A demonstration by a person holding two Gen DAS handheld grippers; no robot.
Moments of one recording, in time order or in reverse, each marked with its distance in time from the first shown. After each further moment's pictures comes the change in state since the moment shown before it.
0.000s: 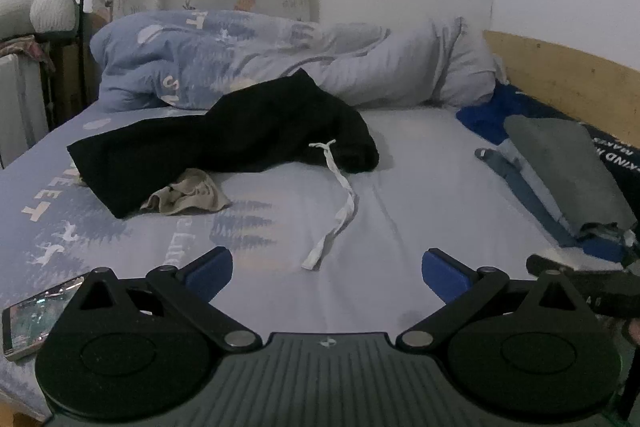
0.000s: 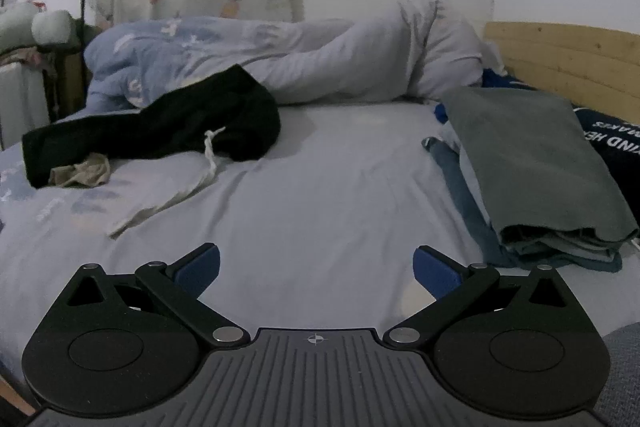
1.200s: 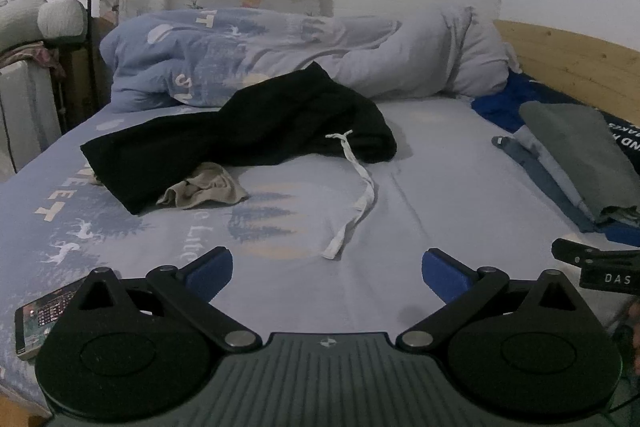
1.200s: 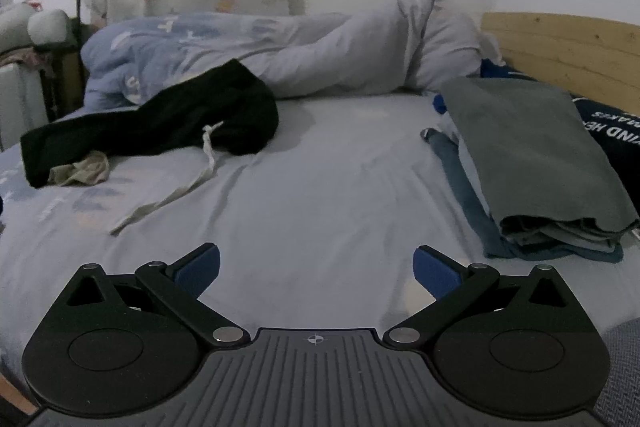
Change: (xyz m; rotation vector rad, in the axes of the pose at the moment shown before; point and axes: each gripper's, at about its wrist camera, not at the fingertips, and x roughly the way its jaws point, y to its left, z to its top) left arm 0.002 0.017 -0.006 0.033 0.014 0.037; right arm 0.001 -0.001 0.000 0.013 0.024 0.002
